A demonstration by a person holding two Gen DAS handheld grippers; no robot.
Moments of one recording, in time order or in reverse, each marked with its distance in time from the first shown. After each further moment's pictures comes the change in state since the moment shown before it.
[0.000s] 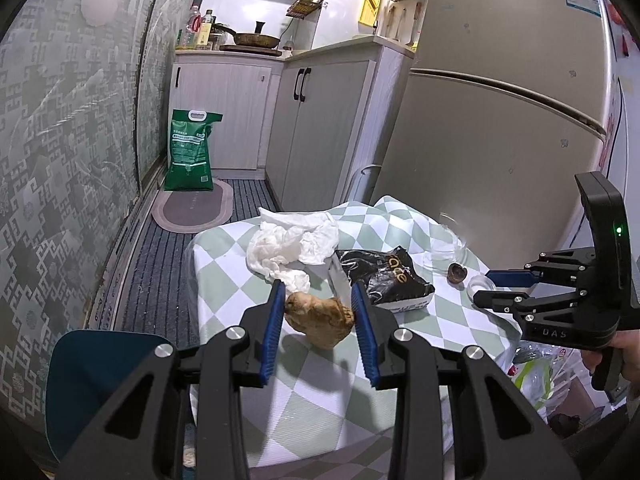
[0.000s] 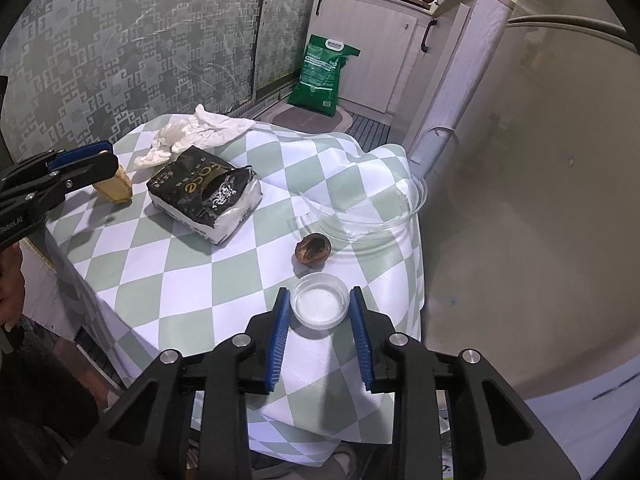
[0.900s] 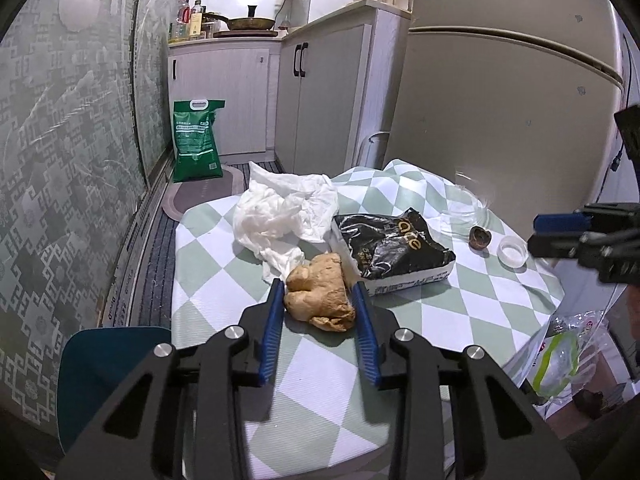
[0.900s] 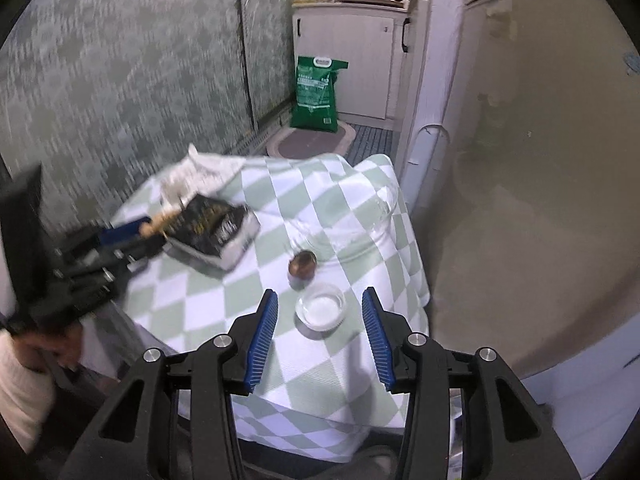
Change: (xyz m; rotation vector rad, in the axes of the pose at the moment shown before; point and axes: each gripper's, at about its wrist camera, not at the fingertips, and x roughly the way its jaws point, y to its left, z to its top) left arm 0.027 -0.011 -0.012 0.071 0.084 0.070; right arm -0.023 -0.028 -0.003 0.138 -0.061 0.095
